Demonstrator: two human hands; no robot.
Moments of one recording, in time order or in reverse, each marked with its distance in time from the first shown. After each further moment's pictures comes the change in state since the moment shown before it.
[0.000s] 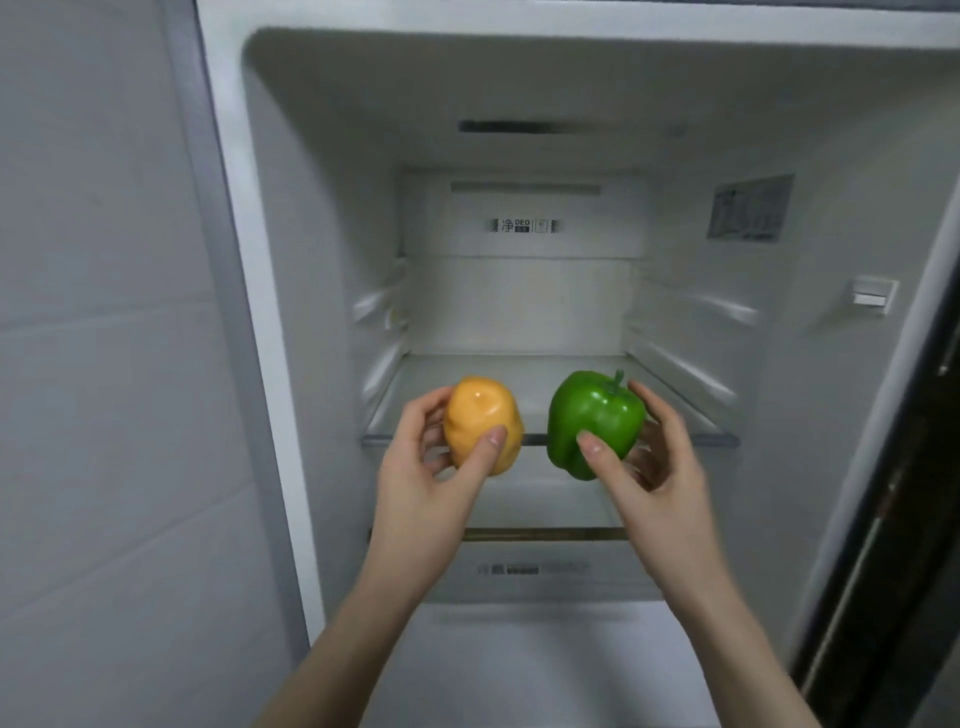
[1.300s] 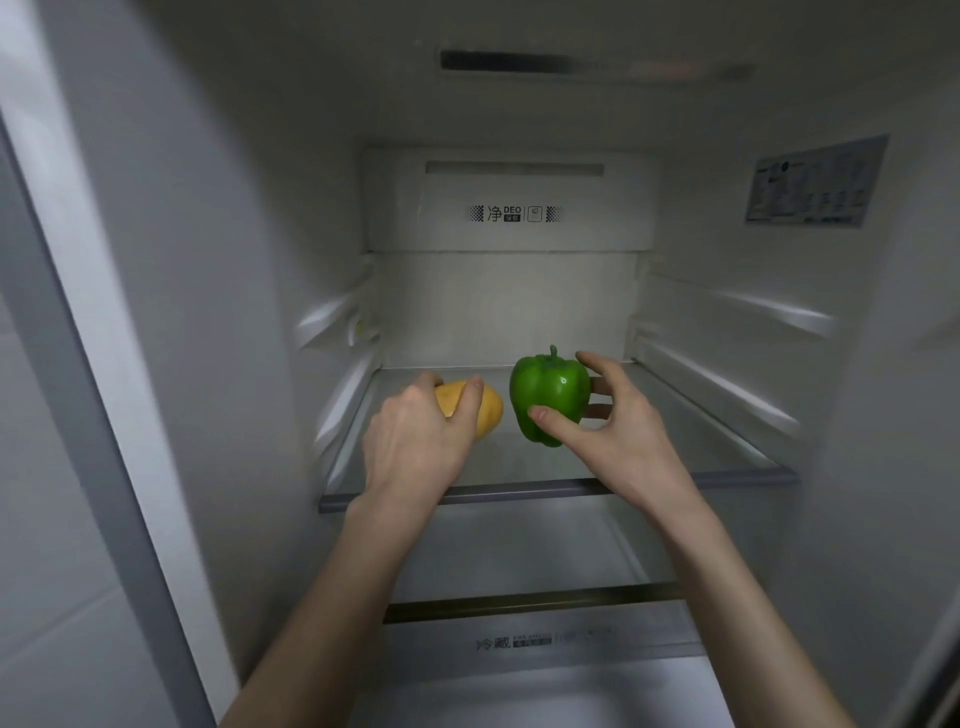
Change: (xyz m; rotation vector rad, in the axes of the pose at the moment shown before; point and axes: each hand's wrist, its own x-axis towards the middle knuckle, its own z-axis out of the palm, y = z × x) left_hand 0.139 -0.055 0.030 0.914 -0.052 -0.025; right_hand 0.128 0.062 0.042 -0.464 -0.151 0.068
